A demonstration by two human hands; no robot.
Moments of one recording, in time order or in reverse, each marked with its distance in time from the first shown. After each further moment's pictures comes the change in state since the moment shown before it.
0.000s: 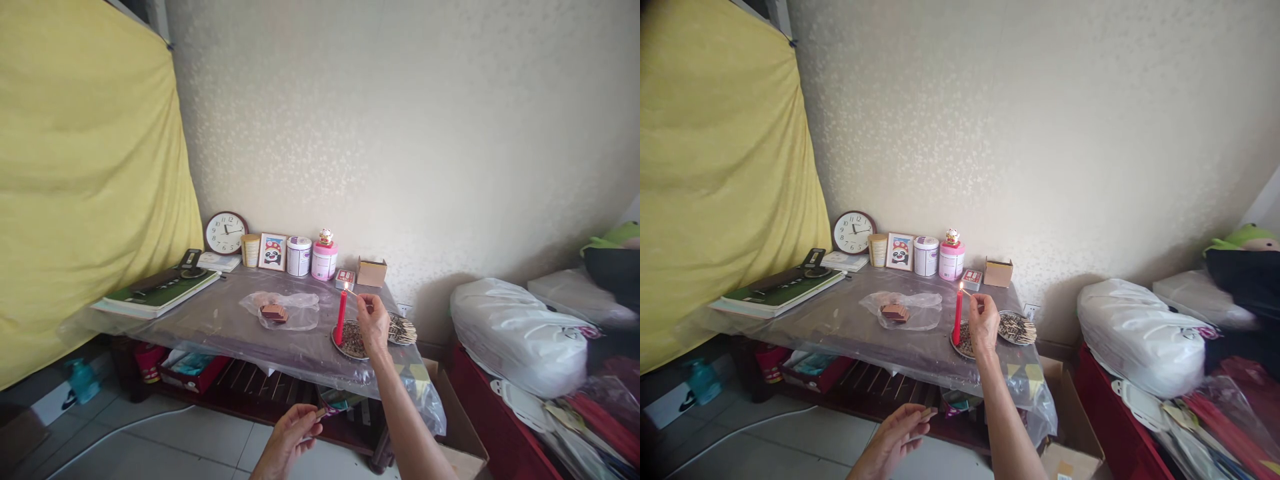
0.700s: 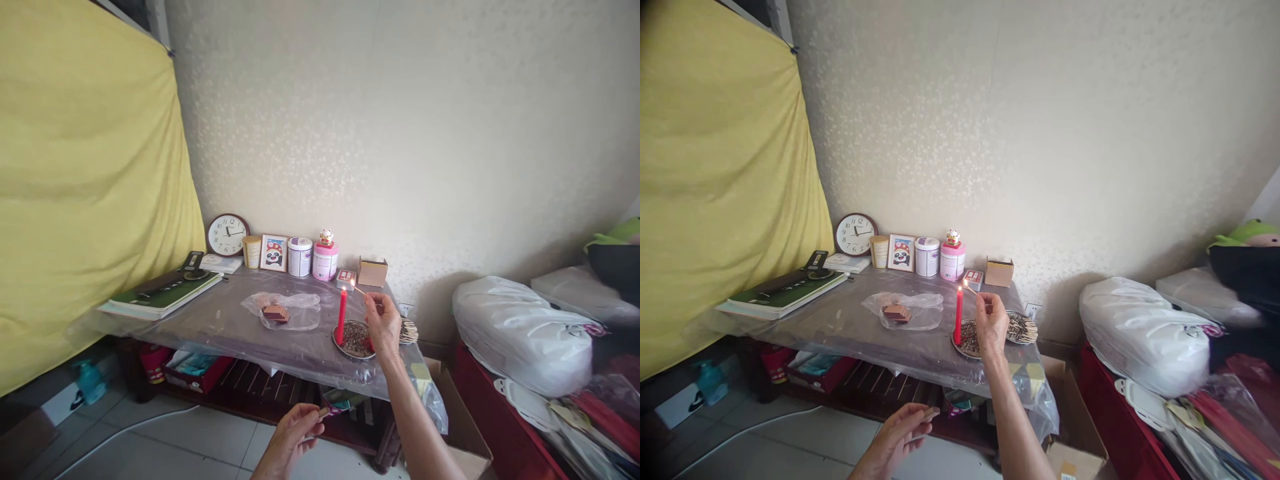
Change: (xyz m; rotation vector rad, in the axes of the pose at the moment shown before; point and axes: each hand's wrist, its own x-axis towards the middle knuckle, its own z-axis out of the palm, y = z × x) left_hand 0.006 -0.006 -0.004 -0.021 -0.014 -0.016; right_hand -0.003 -0.018 -0.021 0.093 0.007 0.009
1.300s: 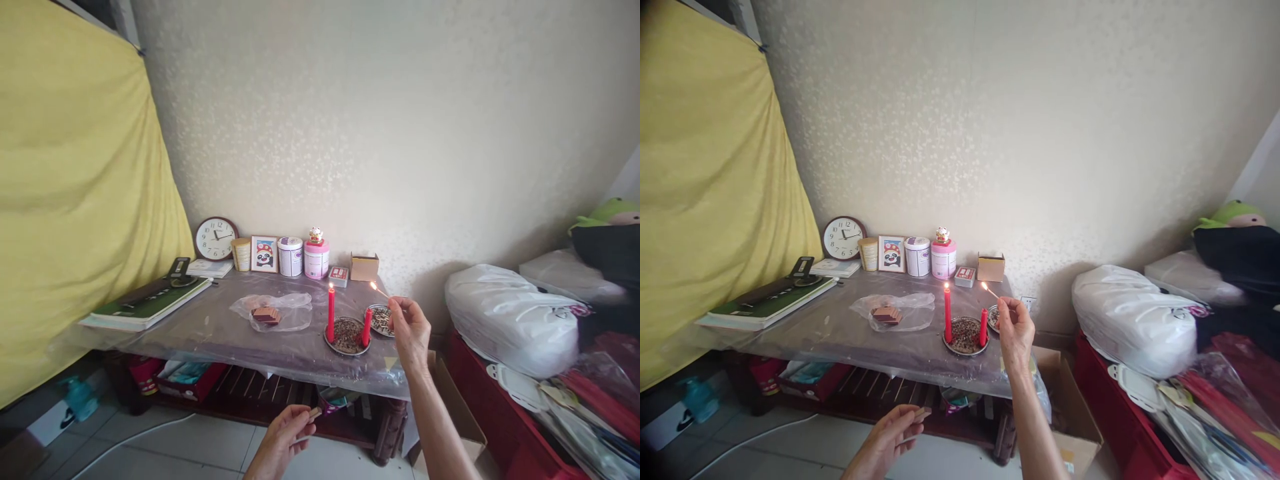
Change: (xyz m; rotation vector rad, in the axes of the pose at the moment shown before) left_hand 0.002 0.000 -0.002 0.063 0.014 -0.013; right_hand 0.000 0.008 -0.063 0.178 0.118 0.088
